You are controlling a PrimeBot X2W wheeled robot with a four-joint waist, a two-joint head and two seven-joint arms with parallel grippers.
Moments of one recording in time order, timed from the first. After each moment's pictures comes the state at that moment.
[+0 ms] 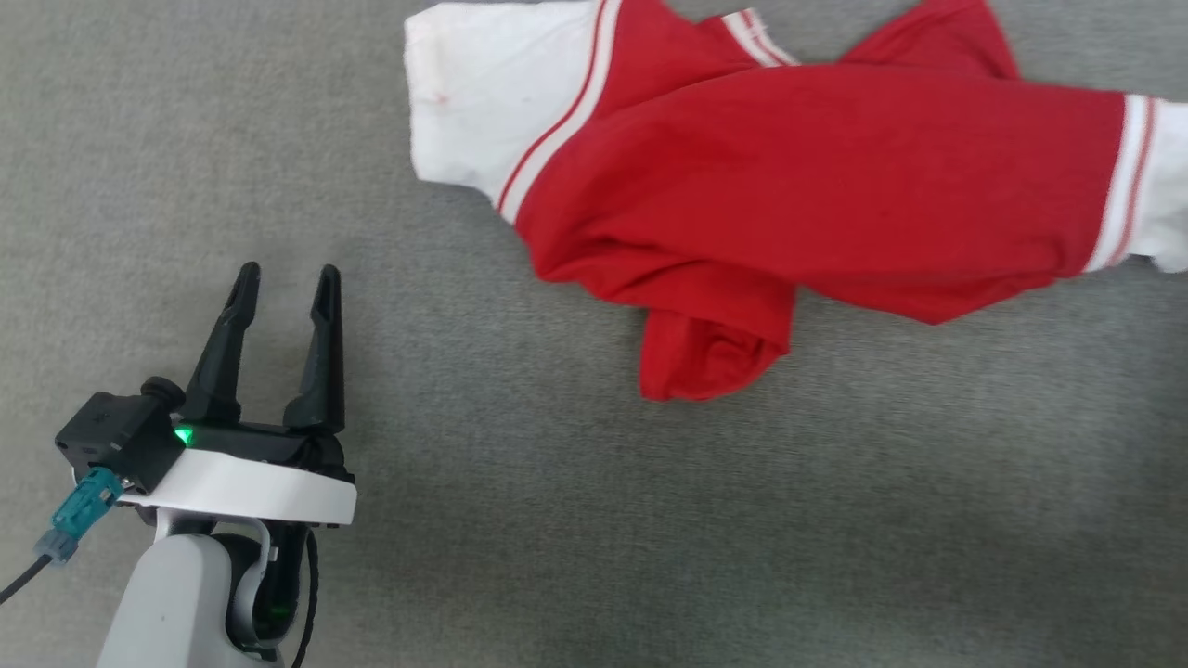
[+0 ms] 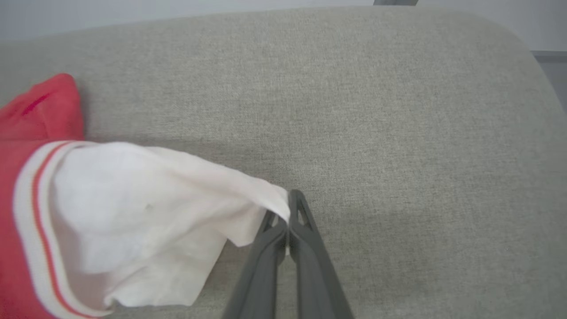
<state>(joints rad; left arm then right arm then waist) -0.24 0.22 -0.10 0.09 -0.43 -0.13 -0.26 -0.53 -0.32 -0.41 -0.02 0.29 0.13 0.84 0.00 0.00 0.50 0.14</state>
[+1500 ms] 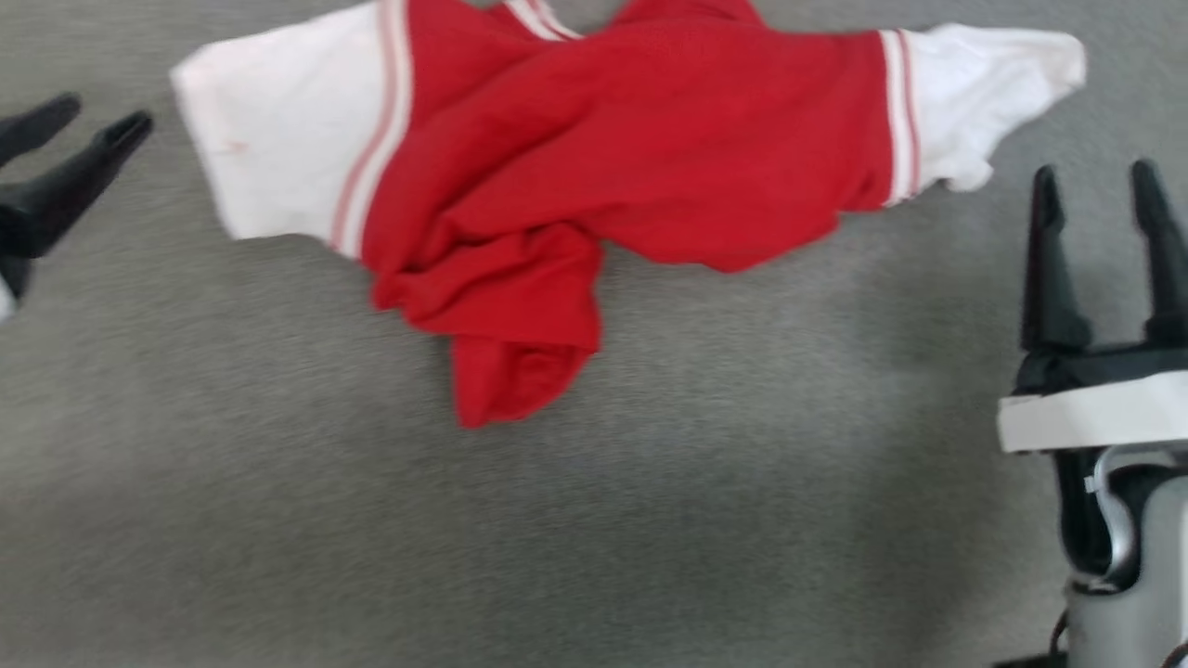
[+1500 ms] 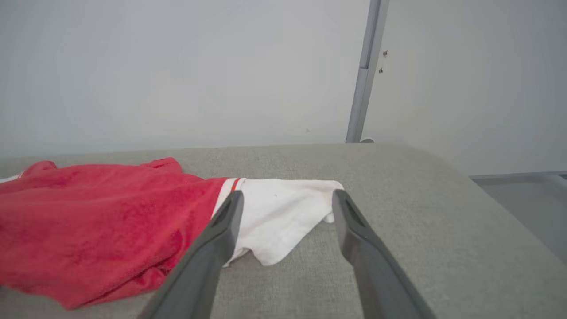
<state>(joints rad) -0.81 1.07 -0.58 0.09 -1.34 -0.13 0.37 -0.28 -0.05 -0.14 -0.12 0.16 0.13 -0.06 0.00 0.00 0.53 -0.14</state>
